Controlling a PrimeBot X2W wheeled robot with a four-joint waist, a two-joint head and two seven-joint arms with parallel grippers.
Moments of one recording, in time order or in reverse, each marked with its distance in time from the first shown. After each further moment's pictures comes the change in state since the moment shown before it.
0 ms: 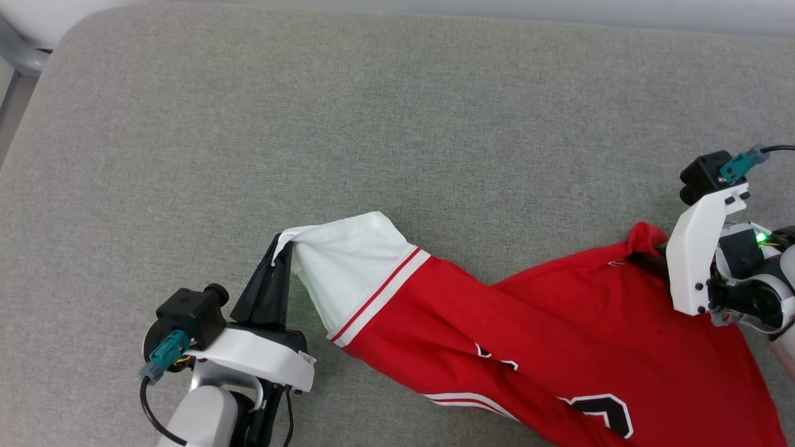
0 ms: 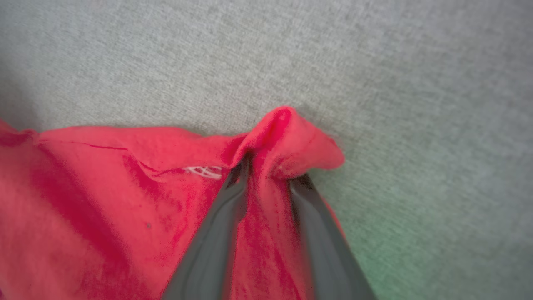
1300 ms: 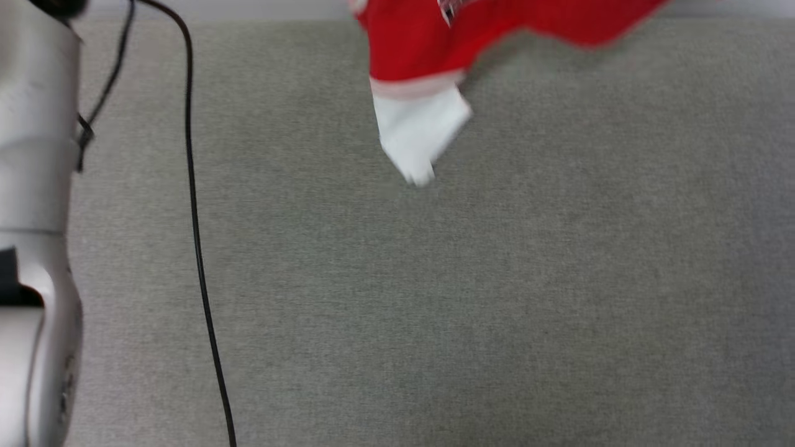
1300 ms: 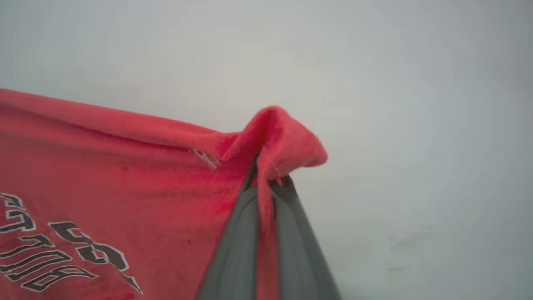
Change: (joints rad) left arm -1.180 0.149 0.002 0.617 0.016 -0.064 0.135; right arm -0.717 0.140 -0.389 0.264 -0.513 0.003 -0.507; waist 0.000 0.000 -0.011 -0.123
